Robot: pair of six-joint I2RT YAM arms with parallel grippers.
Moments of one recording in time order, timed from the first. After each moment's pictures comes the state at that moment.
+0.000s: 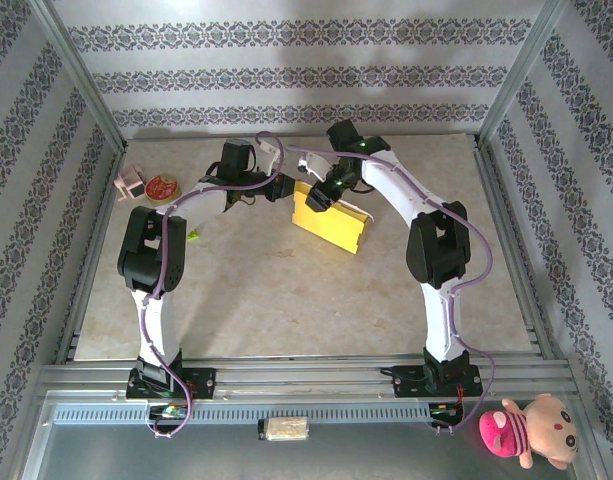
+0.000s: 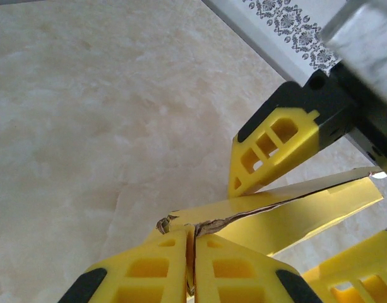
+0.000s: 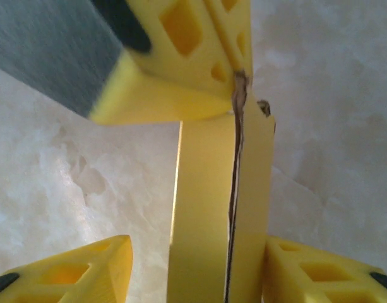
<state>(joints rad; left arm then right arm) -0.27 2.02 1.45 -0.04 0.79 -0.08 0.41 2.14 1.96 -0.99 -0.43 -0.54</state>
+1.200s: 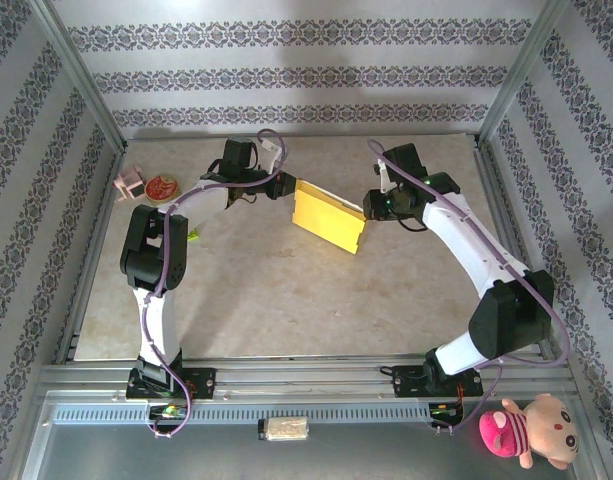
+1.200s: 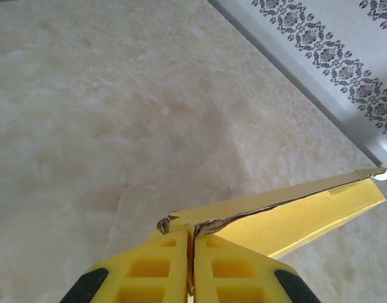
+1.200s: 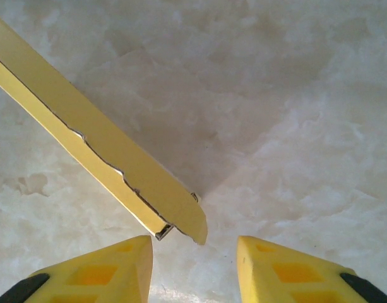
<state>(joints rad) -0.27 2.04 1.50 -0.08 0.78 -0.07 0.31 1.51 1.34 -0.87 -0.06 0.24</state>
